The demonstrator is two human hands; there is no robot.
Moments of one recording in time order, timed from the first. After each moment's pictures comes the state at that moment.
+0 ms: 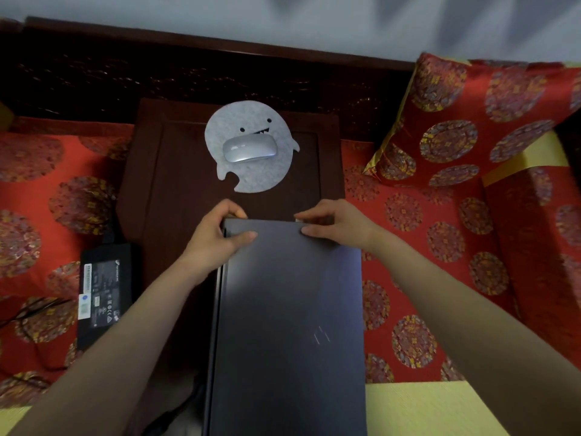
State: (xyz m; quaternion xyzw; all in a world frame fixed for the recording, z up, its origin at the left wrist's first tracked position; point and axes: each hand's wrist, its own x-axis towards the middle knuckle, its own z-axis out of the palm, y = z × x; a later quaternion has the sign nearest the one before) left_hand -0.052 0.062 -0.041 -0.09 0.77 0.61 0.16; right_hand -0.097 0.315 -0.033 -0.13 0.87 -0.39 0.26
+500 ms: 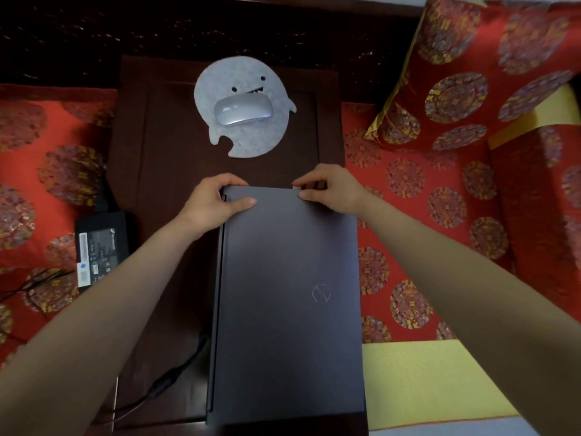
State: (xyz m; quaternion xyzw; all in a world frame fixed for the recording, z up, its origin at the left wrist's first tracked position) left_hand -0.069 0.054 -0.078 -0.05 0.84 0.51 0.19; right_hand -0.099 0.311 -0.069 -0.13 0.91 -0.33 0.21
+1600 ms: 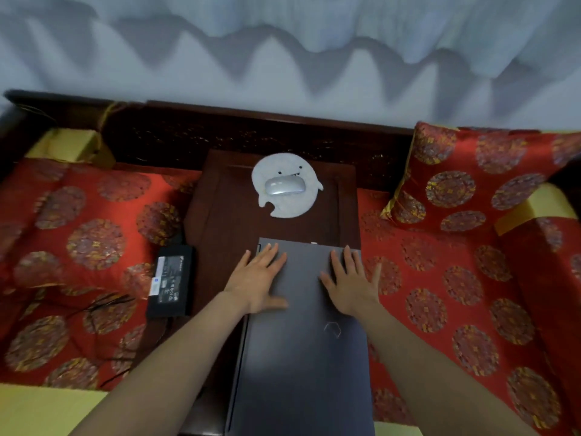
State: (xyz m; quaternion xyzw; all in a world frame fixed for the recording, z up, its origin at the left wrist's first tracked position) left_hand 0.019 0.068 -0.028 0.16 0.96 0.09 0.22; right_hand 0.011 0.291 -0.048 -0.01 0.97 -0.09 0.23
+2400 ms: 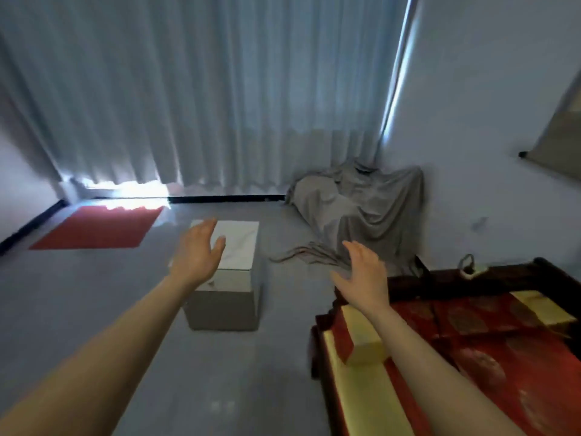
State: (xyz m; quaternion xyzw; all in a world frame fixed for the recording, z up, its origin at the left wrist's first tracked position) left_hand 0.755 -0.467 0.238 -0.62 0.72 0.08 -0.30; right_hand 0.443 -0.395 0.216 -0.65 0.72 -0.24 0.03
